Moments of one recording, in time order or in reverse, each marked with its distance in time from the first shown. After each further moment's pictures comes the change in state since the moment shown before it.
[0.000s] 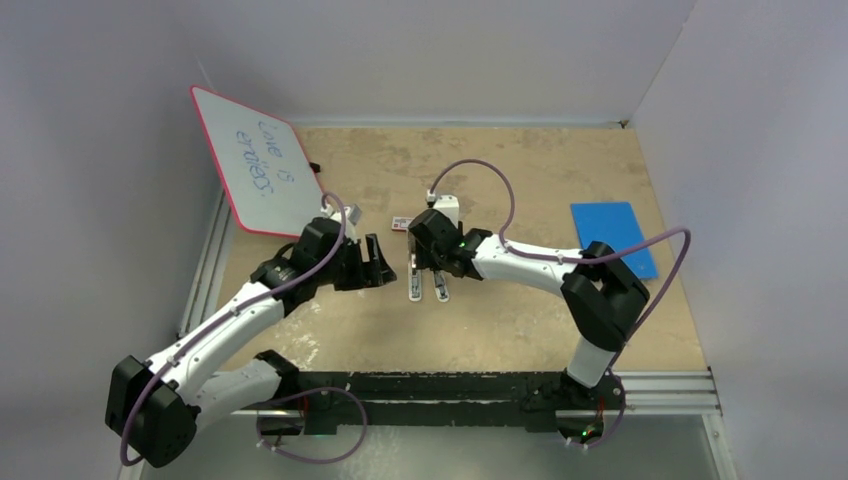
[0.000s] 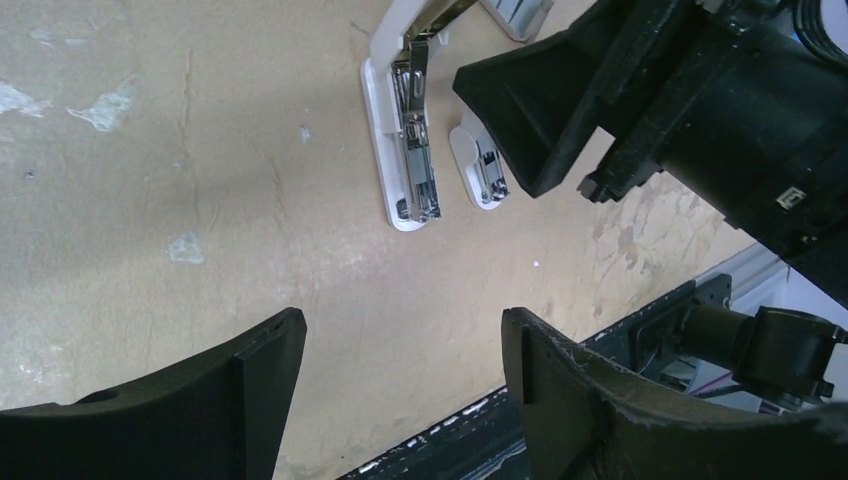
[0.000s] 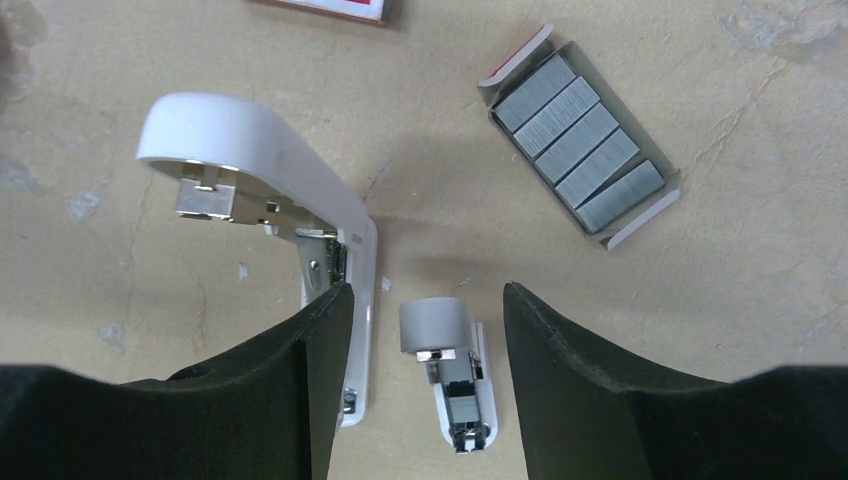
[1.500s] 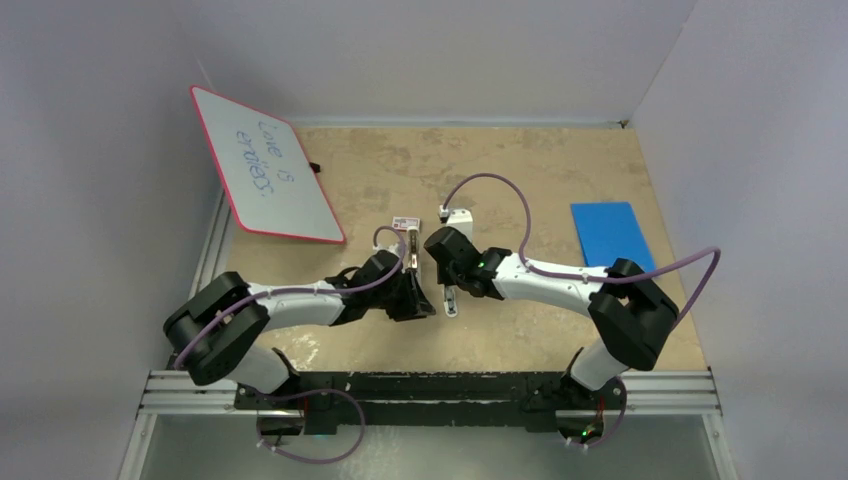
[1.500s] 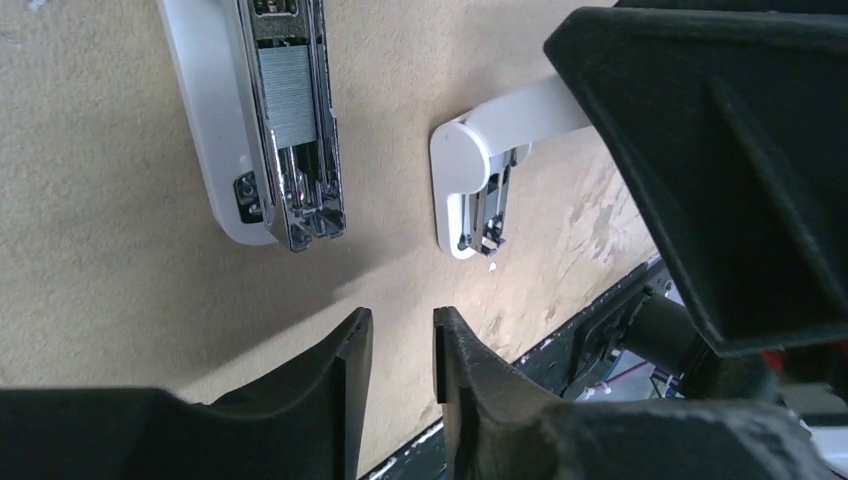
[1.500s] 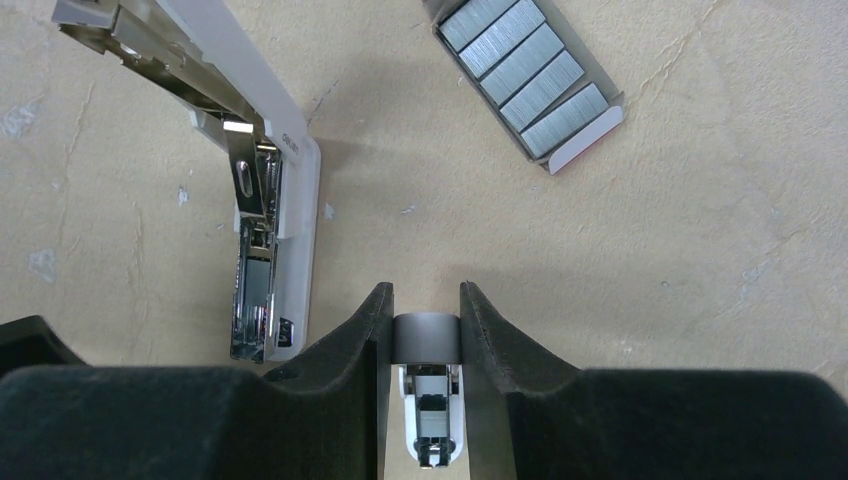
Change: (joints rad) left arm -0.278 0.435 -0.170 0.574 0.039 -0.413; right arm 0.033 -0.152 -0.199 0.060 0.023 -0.032
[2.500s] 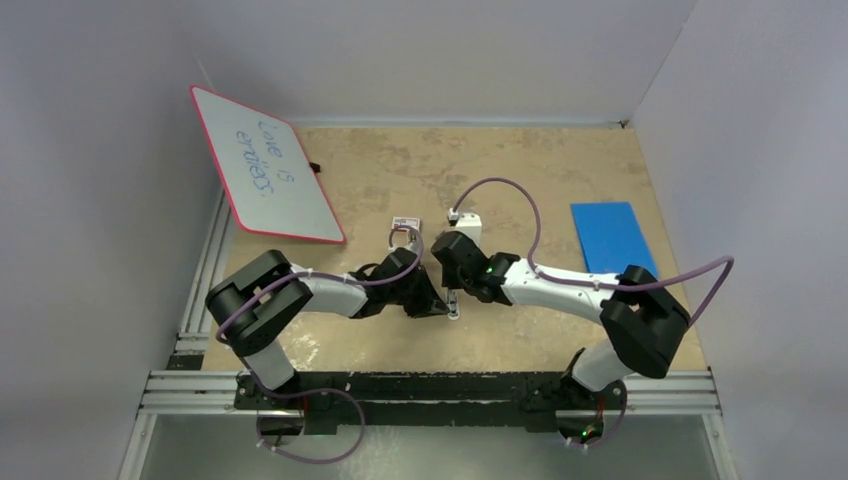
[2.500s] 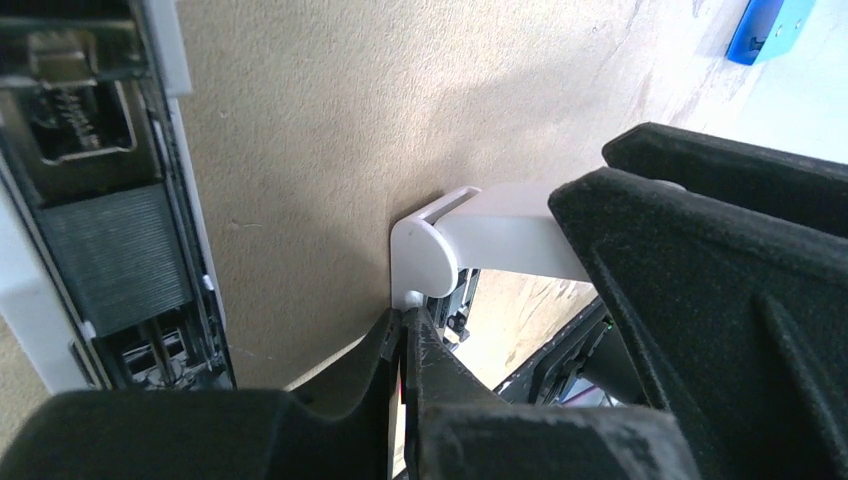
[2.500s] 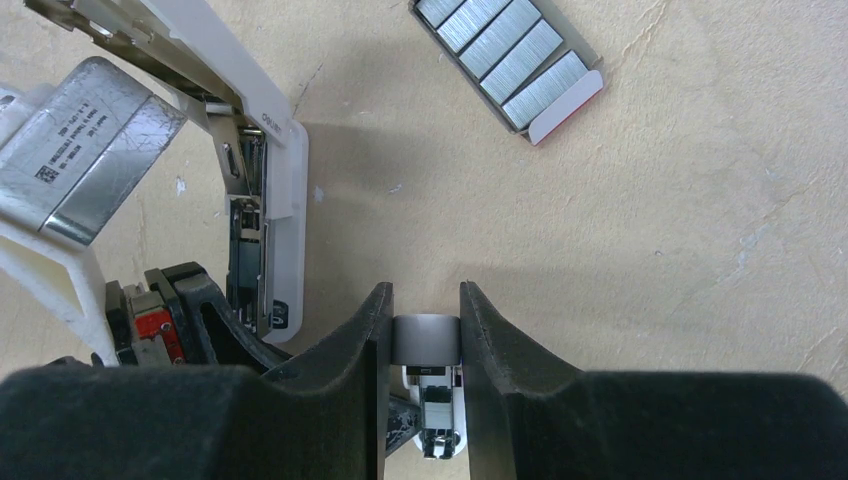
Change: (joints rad) left arm -0.036 0.246 0.090 0.168 0.006 -0.101; right arm 0.004 -0.061 -0.062 0.011 -0.003 0.061
